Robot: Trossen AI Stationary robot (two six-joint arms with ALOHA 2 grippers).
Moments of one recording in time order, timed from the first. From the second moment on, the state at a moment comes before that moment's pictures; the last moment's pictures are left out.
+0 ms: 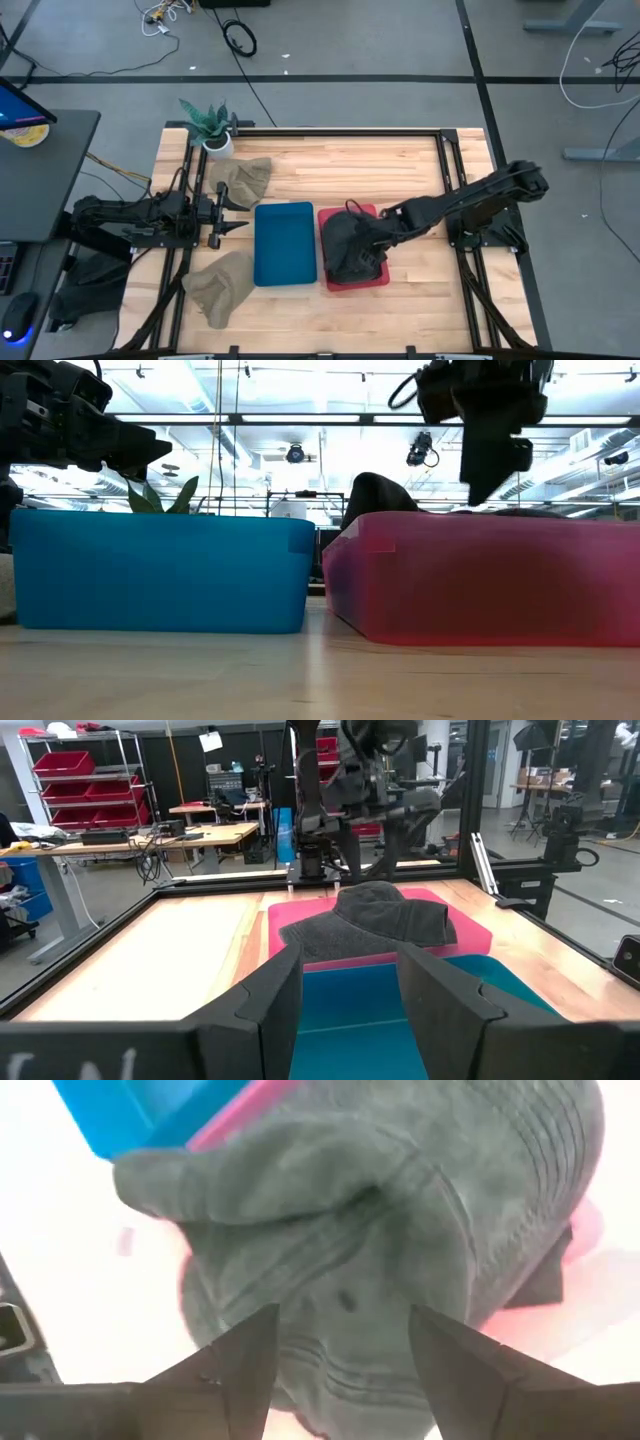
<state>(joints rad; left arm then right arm) -0.06 0.03 0.01 0.05 -0.05 0.04 0.27 1.54 1.15 -0.77 0.04 0.80</state>
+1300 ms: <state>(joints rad) -0.06 0.03 0.01 0.05 -0.05 0.01 0.11 1.36 1.15 -0.34 0.03 0.16</state>
